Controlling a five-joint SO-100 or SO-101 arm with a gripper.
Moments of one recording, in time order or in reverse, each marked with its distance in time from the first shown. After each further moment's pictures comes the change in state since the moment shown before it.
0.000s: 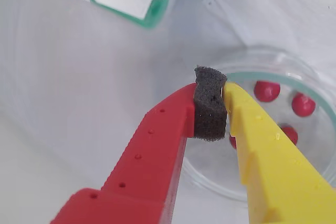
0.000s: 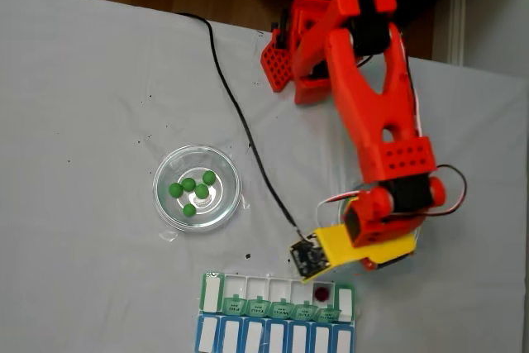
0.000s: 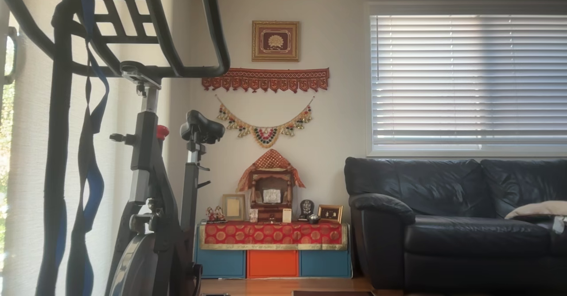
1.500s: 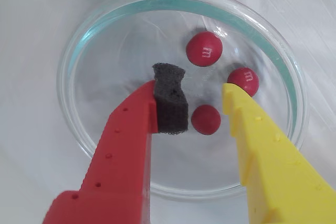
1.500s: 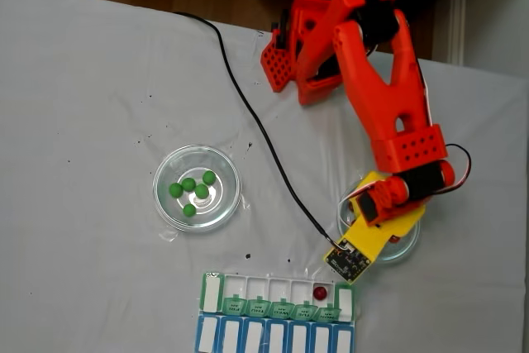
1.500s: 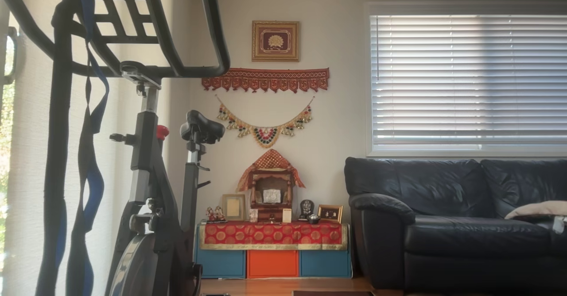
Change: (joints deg) arm -6.3 2.1 13.5 -2.6 -18.9
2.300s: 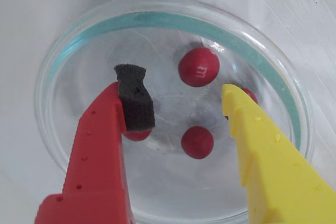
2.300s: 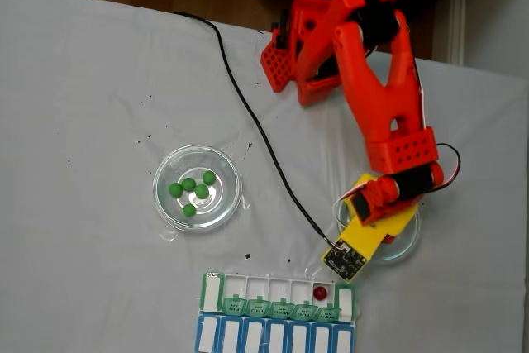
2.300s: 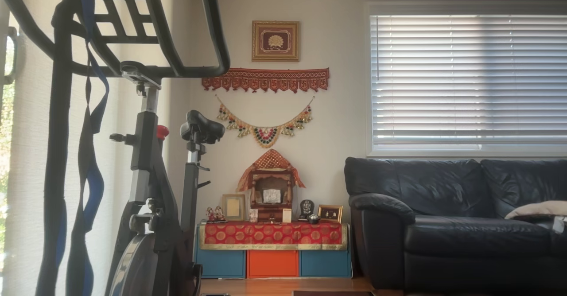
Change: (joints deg) arm 0.0 -1.5 6.1 -7.6 -1.8
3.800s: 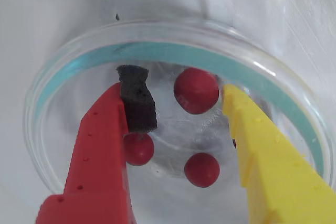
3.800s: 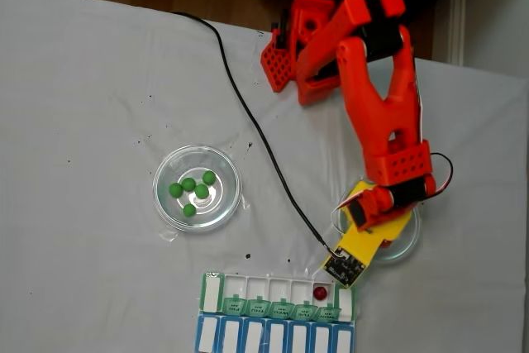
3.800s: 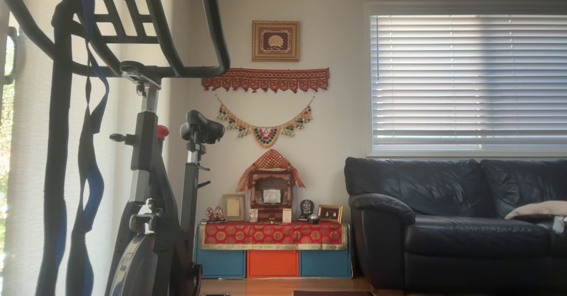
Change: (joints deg) arm 0.0 -5.2 1.2 -5.8 -2.9
